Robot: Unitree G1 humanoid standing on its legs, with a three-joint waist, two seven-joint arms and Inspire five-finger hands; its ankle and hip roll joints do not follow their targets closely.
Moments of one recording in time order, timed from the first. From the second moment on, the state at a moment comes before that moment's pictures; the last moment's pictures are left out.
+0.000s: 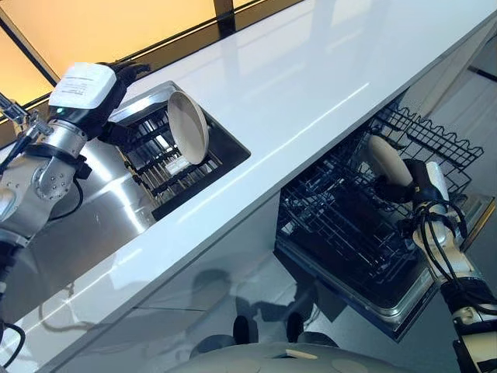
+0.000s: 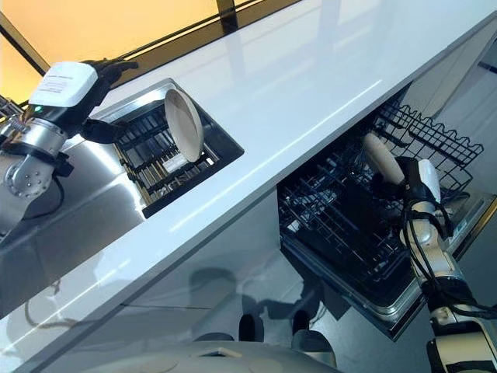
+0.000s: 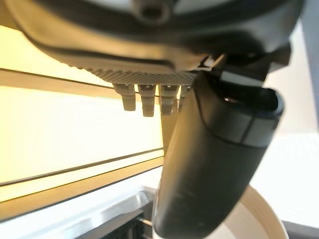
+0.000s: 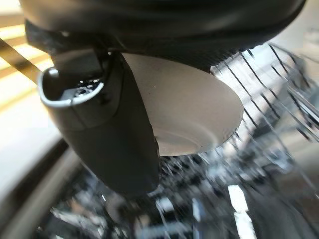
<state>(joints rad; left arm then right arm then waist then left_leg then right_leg) -0.45 1.19 -0.25 0.15 0.39 -0.13 0.17 -0.25 -0.73 0.12 0.53 -0.01 0.01 -0.26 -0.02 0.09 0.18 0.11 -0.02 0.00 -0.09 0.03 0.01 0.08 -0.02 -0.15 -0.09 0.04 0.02</state>
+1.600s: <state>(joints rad) -0.95 1.24 -0.76 0.24 0.79 -0.24 -0.03 -0.48 -0.81 0.19 0.32 0.11 0.06 -0.32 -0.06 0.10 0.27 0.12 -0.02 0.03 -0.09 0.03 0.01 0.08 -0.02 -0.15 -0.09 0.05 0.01</state>
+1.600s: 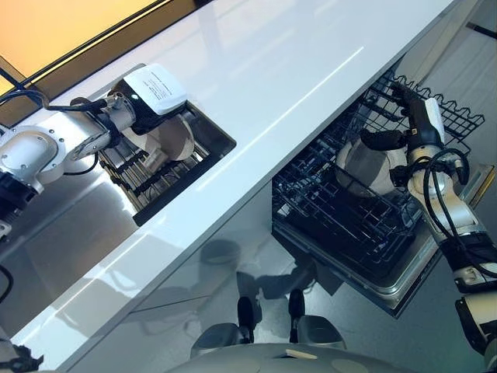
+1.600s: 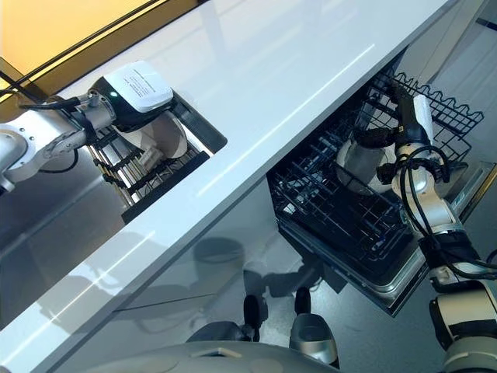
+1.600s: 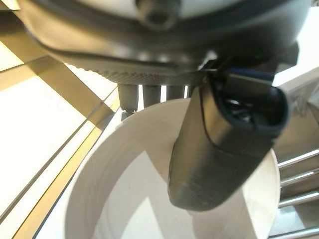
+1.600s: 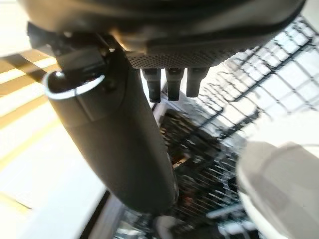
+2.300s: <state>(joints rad) -0.02 1.11 0.13 0.17 0.77 -0.11 0.56 -0.23 -0.81 -0.10 0.01 0.10 -0.17 -0.27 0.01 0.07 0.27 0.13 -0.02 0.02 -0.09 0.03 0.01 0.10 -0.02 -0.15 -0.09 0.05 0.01</state>
